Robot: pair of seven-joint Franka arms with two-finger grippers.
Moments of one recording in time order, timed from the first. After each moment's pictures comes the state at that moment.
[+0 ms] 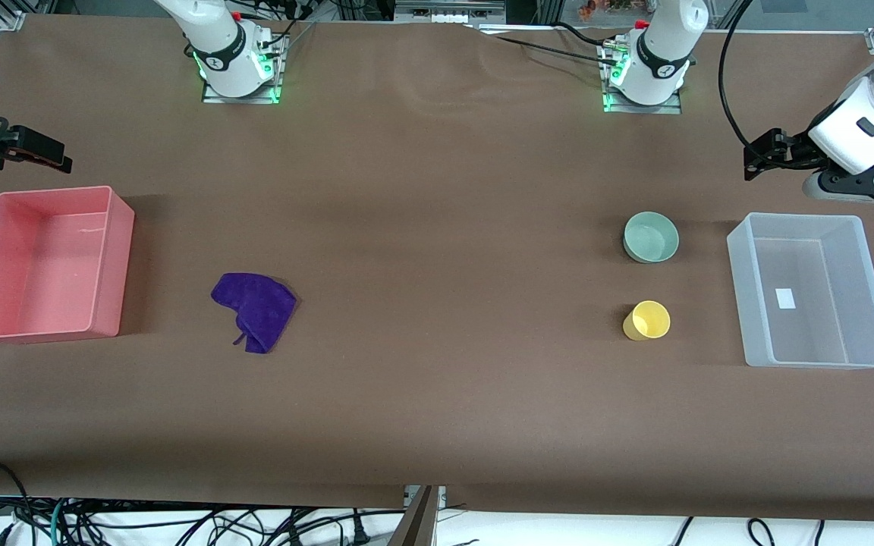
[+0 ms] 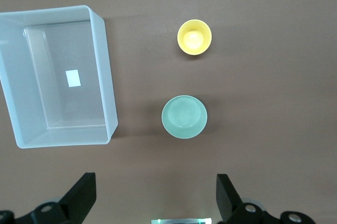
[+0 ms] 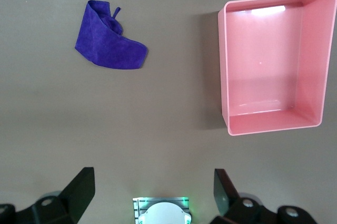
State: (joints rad) left arm -0.05 -0.02 -0.03 -1.66 0.04 1.51 0.00; right arm -0.02 0.08 -0.01 -1.45 -0.01 1.37 0.01
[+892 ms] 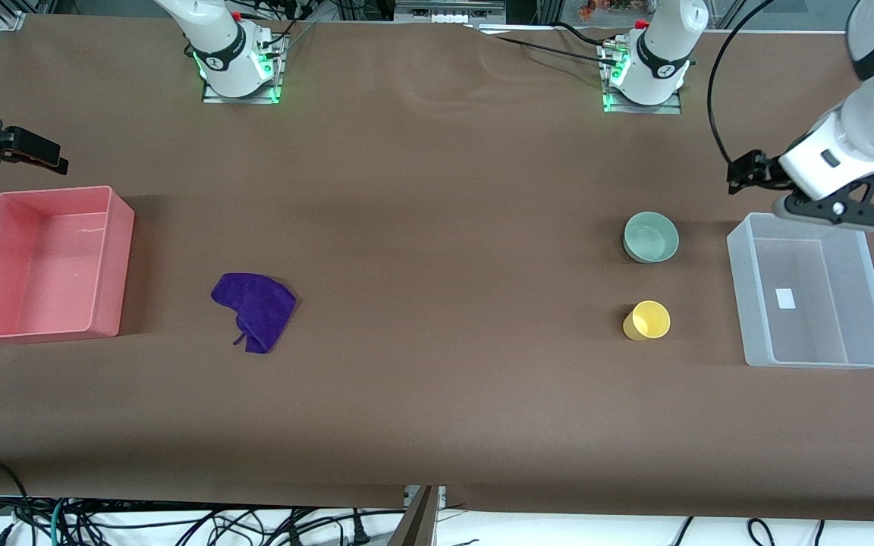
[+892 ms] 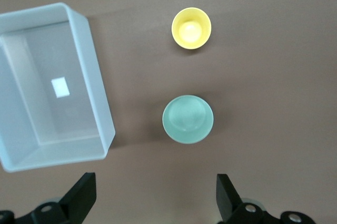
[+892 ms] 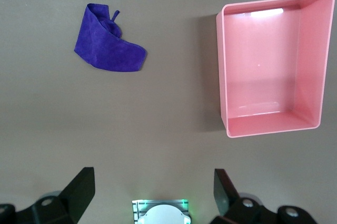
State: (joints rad) left arm -0.03 -0.01 -0.03 -1.83 0.04 1.69 0.13; right arm -0.02 0.08 -0.01 -1.45 -0.01 1.37 0.00
